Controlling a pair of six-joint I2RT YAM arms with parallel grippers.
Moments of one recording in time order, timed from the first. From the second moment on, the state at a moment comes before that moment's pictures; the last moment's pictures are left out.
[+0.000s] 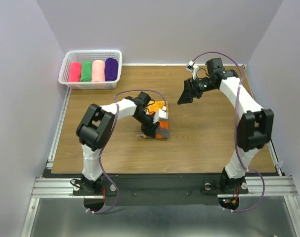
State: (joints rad) left arm -0.59 1.92 1.22 -0.60 0.72 0.87; right arm 0.17 1.91 1.72 -0.91 -0.94 -0.26
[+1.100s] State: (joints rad) left arm -0.44 2.40 1.76 -1.28 1.09 0.92; right arm 0.83 1.70 1.06 -0.33 -0.21 -0.69
